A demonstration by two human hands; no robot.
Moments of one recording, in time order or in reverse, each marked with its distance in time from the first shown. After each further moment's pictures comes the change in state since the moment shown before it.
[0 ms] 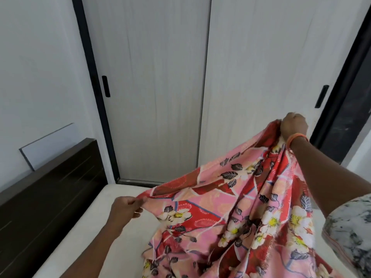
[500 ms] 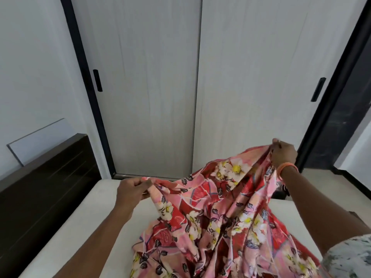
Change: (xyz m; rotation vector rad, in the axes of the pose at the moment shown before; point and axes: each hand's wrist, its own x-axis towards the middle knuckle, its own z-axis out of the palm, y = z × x) left_hand -0.017 0.083 0.065 -0.323 0.004 -0.007; right_hand -0.010 0.104 0.000 0.058 -0.105 0.069
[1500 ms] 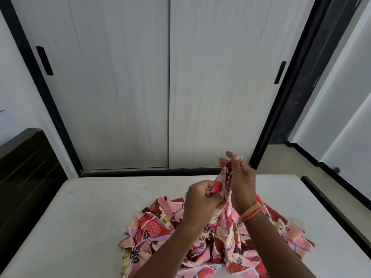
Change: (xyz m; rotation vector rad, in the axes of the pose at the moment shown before) left_hand -0.100 0.013 0.125 -0.046 -0.568 0.037; right_hand -0.210 -0.007 0.038 0.537 -0.172 0.026
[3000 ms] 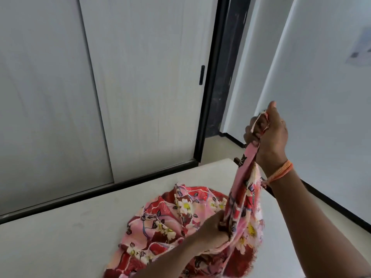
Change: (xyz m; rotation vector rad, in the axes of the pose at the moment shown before) left_hand -0.038 -0.062 0.119 0.373 -0.904 -0.019; right_hand -0.006 -0.148 -0.145 0.289 0.244 -0.323
